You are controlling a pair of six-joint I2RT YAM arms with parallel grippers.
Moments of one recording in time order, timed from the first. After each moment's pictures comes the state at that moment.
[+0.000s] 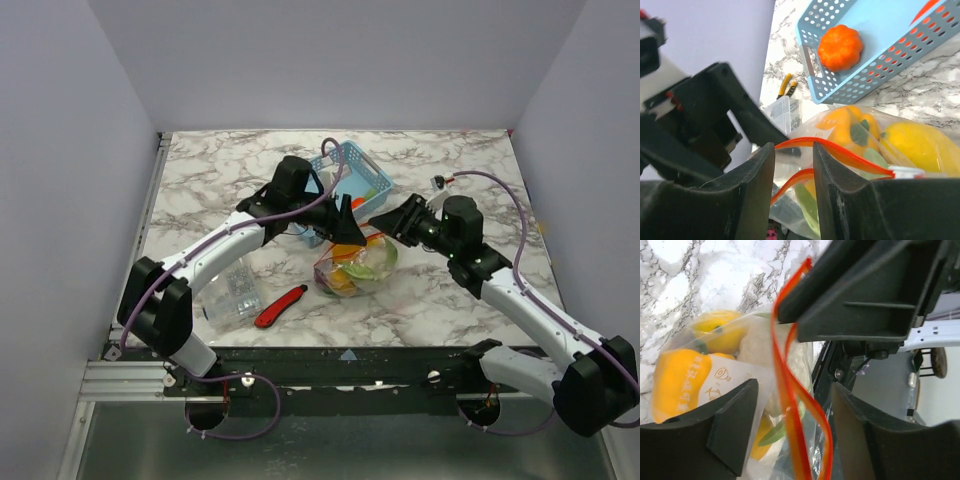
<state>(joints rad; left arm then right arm) -0.59 1.56 1.22 -0.21 0.81 -0.42 0.45 1.05 0.72 0.06 -0.27 0.90</state>
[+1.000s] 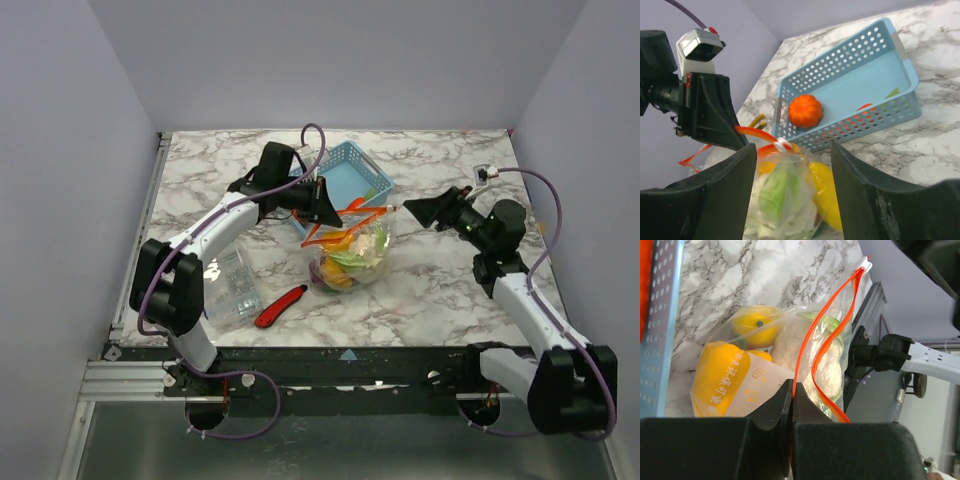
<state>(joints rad) -0.45 1.67 1.32 -0.35 0.82 -0.39 0.11 1.02 0.60 0.37 -0.51 0.58</state>
